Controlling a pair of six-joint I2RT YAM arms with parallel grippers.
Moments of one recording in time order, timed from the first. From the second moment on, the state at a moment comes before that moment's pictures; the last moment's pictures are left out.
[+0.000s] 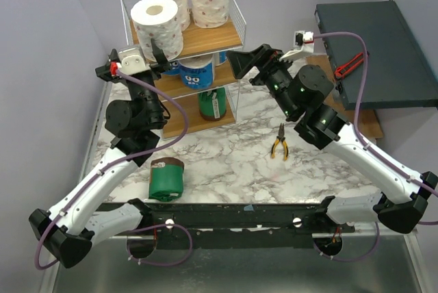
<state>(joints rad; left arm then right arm) -0.63 1.02 1.08 0.64 -0.83 0.41 0.86 1.27 1.42 0.06 0.37 0.53</state>
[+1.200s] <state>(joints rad) -0.63 0.98 1.16 0.13 -0.29 0.01 0.86 1.24 1.37 0.02 0.40 0.52</state>
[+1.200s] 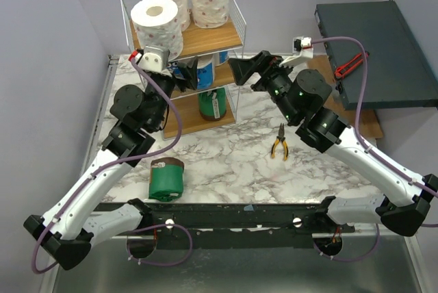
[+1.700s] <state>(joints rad) -0.64 1.08 1.17 0.28 -0.53 0.13 0.86 1.22 1.34 0.01 0.41 0.52</state>
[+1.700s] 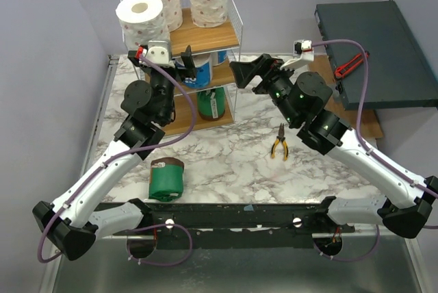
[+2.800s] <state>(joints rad) -0.54 0.87 1.28 0.15 -0.50 0.11 0.86 1.19 1.31 0.01 0.41 0.52</state>
